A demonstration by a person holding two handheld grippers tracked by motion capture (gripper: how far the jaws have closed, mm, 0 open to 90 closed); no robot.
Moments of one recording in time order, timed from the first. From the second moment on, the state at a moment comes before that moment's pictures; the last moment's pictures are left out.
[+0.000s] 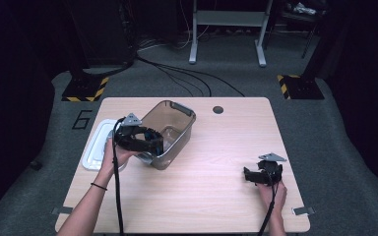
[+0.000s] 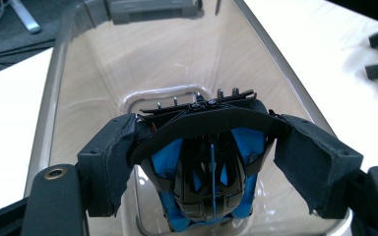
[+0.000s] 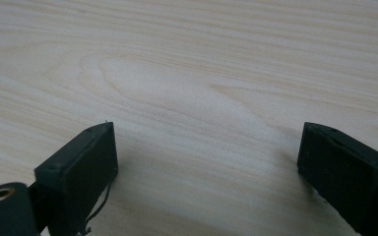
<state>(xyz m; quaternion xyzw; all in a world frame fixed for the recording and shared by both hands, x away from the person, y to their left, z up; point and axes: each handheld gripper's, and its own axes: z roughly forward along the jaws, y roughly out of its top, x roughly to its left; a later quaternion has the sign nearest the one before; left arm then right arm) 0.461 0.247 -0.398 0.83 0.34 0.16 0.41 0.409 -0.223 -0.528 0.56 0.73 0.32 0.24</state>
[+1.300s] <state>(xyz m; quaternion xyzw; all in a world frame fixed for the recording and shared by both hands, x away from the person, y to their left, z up) 0.455 0.253 -0.400 0.86 0.33 0.15 0.36 0.409 -0.223 -0.528 0.56 0.73 0.32 0.24</state>
